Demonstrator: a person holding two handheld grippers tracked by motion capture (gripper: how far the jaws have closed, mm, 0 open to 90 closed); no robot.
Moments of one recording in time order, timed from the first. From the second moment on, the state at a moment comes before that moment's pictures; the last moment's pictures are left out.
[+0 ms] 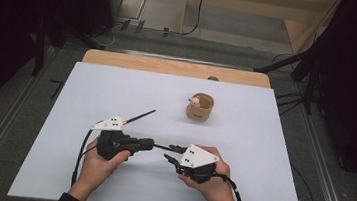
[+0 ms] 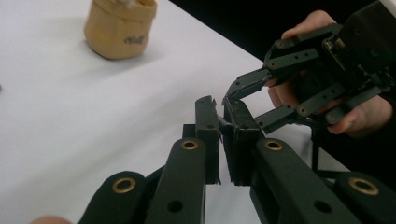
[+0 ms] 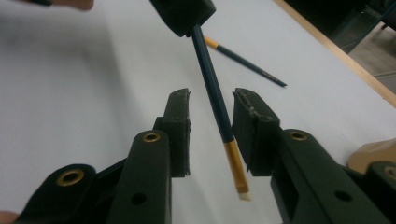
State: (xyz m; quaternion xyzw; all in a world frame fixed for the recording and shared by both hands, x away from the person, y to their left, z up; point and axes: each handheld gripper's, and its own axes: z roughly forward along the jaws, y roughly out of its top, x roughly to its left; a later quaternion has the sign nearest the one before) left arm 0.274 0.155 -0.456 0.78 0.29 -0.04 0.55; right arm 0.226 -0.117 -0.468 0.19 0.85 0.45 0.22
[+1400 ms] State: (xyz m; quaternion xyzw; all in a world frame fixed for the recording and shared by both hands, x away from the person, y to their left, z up) left arm 0.249 0.151 -0.457 0.70 0.30 0.13 0.63; right arm 0.226 -0.115 -0.471 0.48 0.67 0.56 0.11
